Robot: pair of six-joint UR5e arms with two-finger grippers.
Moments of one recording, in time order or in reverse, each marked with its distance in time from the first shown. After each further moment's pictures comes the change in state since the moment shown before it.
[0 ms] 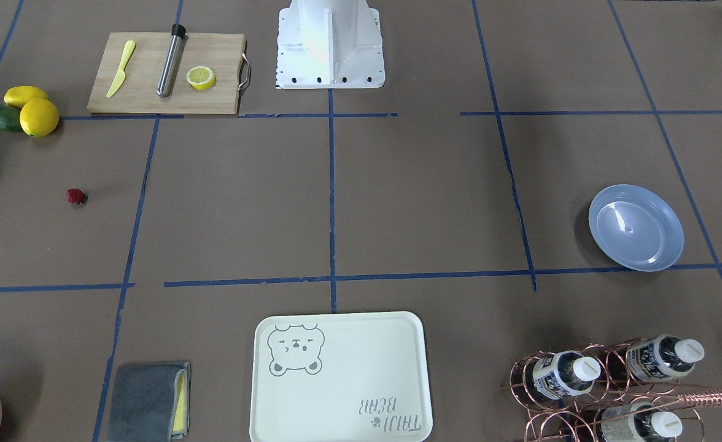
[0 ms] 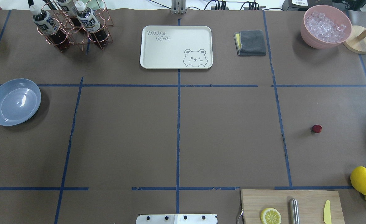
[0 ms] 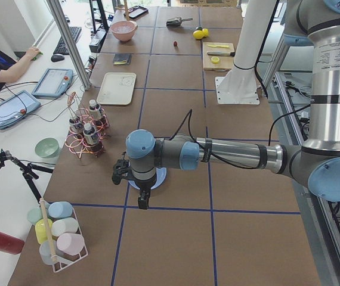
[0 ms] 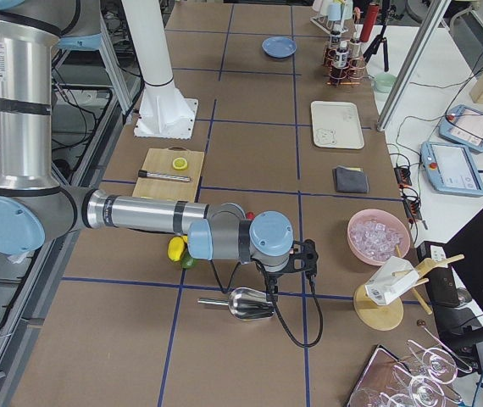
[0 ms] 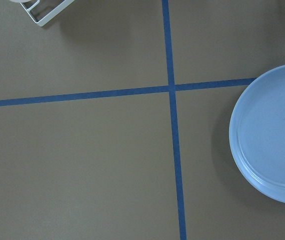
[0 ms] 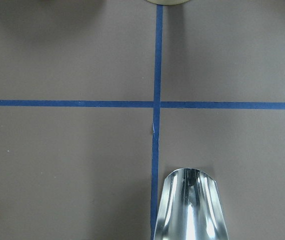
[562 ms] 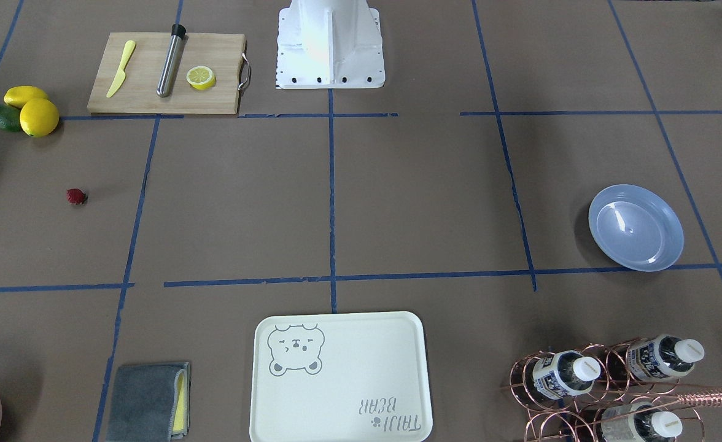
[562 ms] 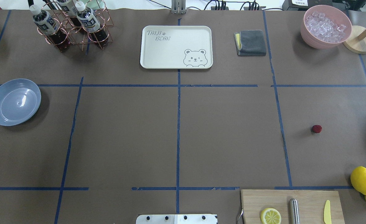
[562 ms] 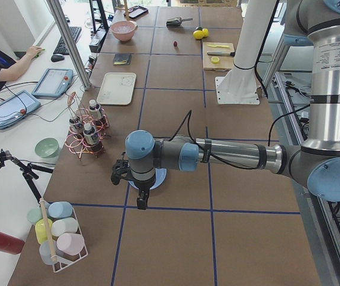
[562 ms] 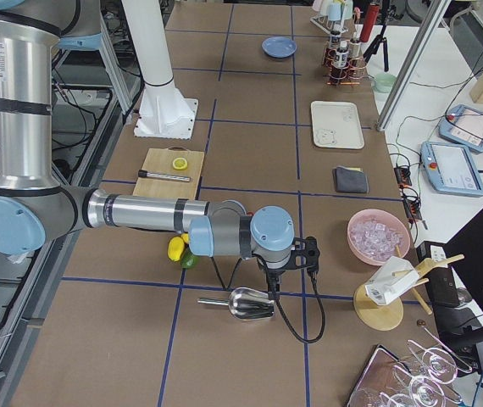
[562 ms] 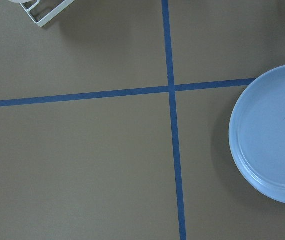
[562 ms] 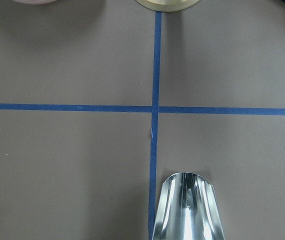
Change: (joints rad) left arm 0.001 -0.004 0.032 -0.062 -0.006 -0.018; right arm -0.001 0.007 0.008 0.001 -0.016 0.004
